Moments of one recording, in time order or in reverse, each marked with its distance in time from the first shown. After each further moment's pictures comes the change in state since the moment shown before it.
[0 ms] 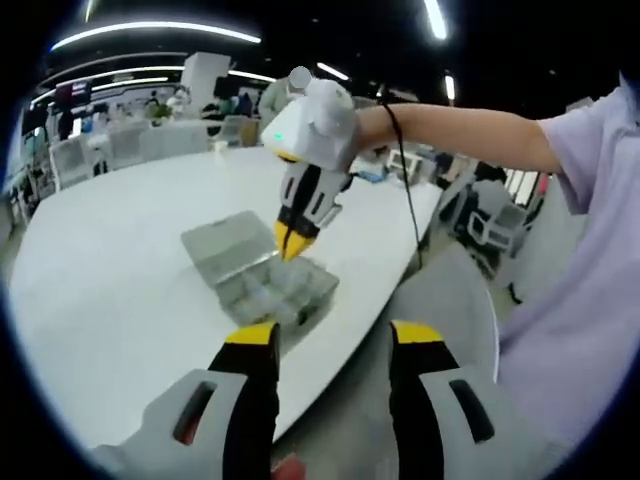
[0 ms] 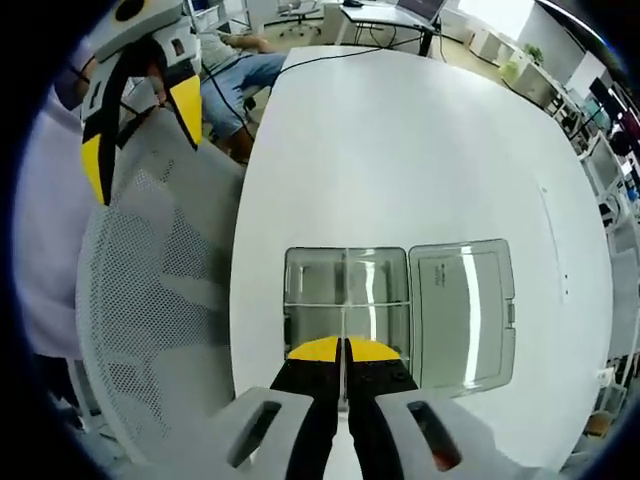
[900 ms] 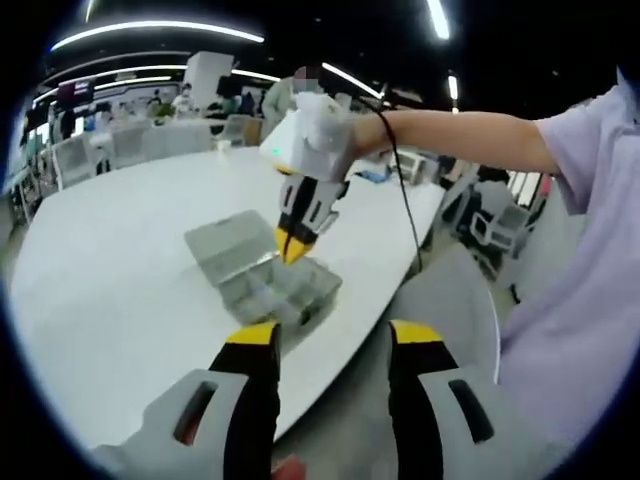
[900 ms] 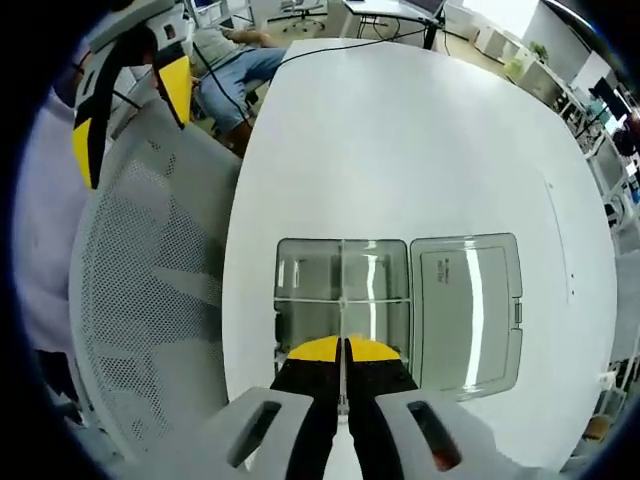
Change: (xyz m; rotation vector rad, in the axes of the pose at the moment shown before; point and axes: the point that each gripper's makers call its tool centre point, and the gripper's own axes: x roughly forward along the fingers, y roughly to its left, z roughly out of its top) left arm -0.001 0.003 0.000 -0.006 0.003 0.013; right arm 0.011 -0.005 -0.007 -0.009 0.016 0.020
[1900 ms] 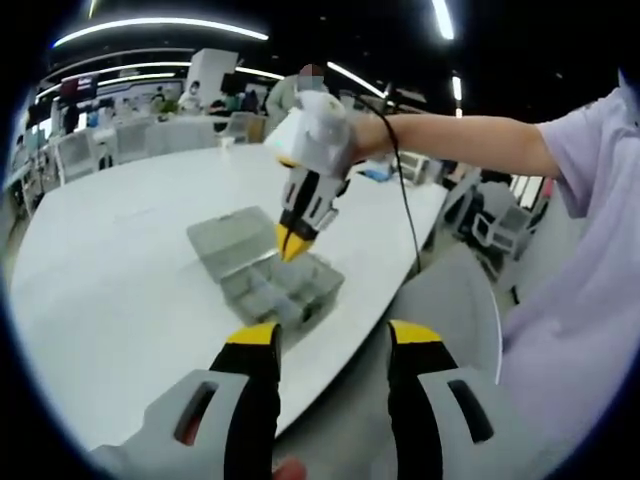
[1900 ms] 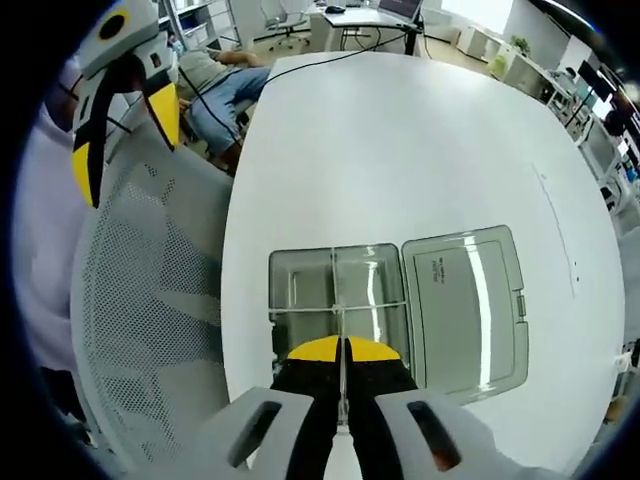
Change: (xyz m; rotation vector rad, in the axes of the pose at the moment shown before) left arm 0.000 0.003 -0.003 -0.015 0.006 0.011; right arm 0.004 -0.005 0.002 0.076 -0.079 0.004
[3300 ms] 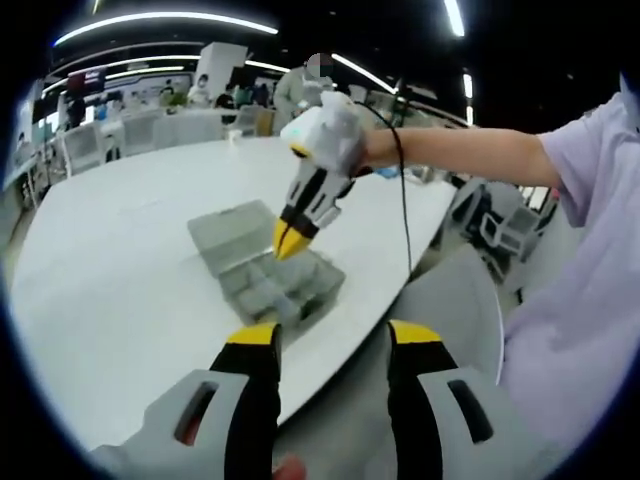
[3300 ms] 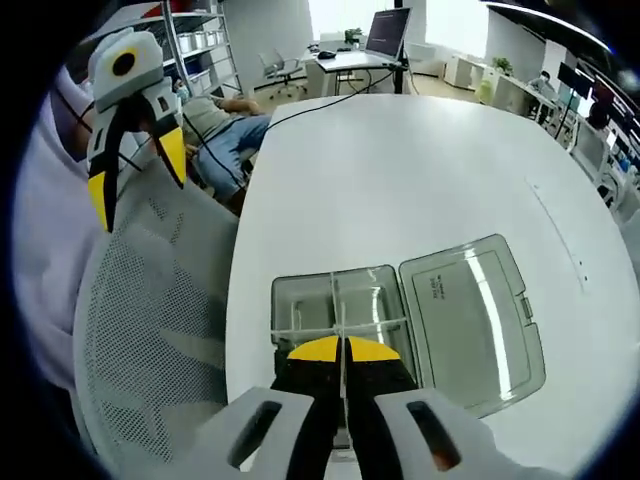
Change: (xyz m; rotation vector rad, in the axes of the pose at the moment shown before) left arm 0.011 -0.009 0.001 -0.026 0.024 0.040; right arm -0.003 -0.001 0.006 0.063 -0.235 0.035
